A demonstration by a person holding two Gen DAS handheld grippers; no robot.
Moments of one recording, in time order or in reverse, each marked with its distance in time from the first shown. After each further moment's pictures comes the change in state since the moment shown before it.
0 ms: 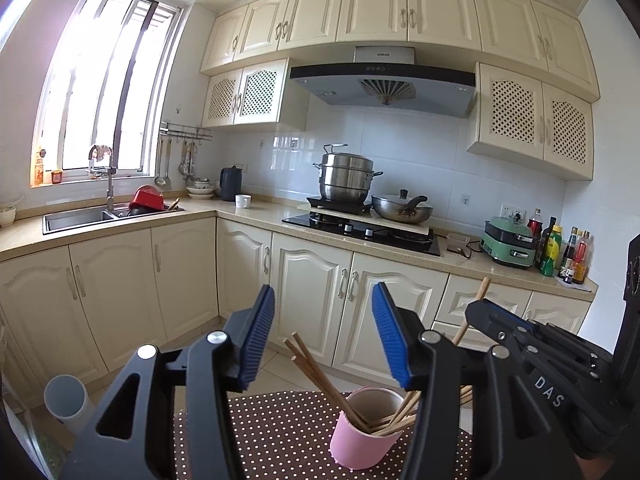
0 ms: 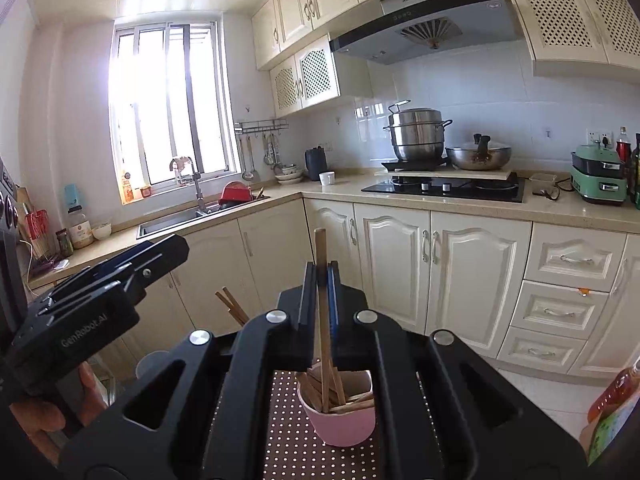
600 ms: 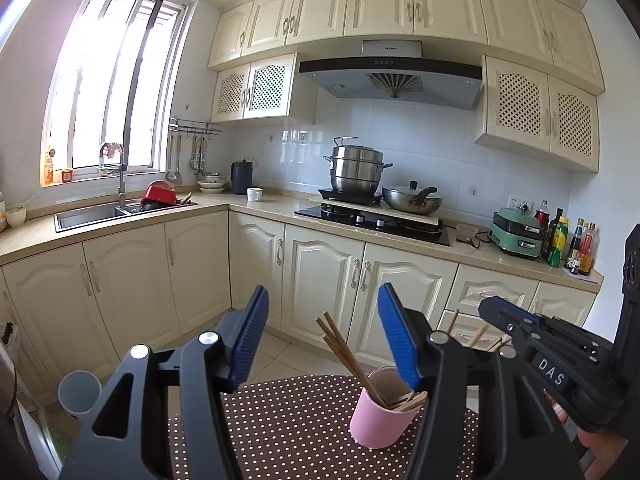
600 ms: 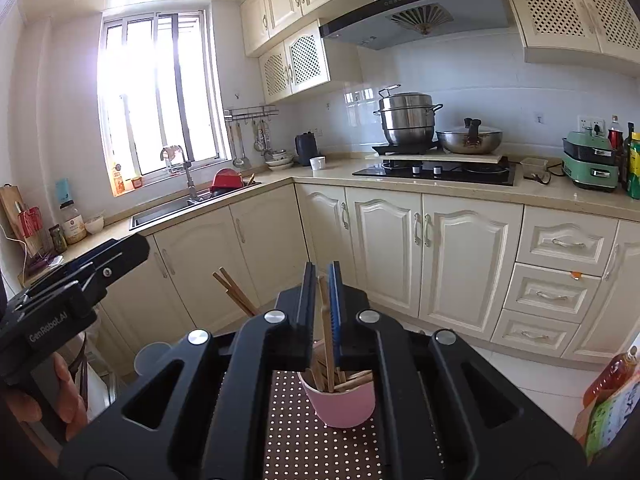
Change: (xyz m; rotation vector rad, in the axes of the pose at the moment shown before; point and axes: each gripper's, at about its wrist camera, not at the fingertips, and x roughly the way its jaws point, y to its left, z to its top) left arm -0.026 0.017 -0.003 0.016 0.031 0.037; right arm -0.007 0.005 -0.007 0.020 0.052 -0.042
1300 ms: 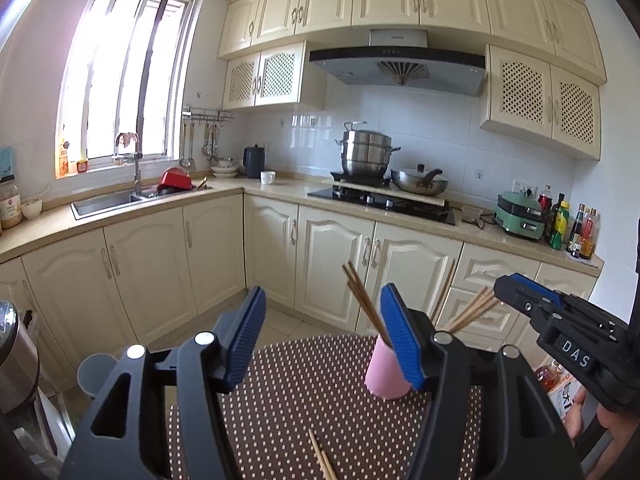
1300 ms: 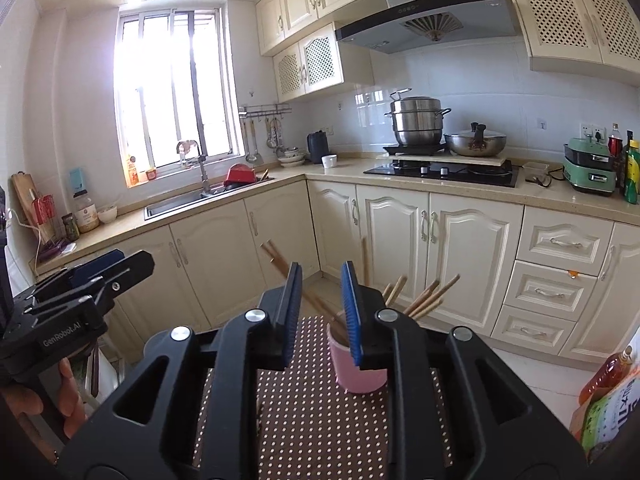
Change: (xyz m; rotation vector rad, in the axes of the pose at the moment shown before) left arm -0.066 0.023 -0.026 0.004 0.081 0.032; right arm -0.052 0.029 -0.020 -0.038 0.011 0.033
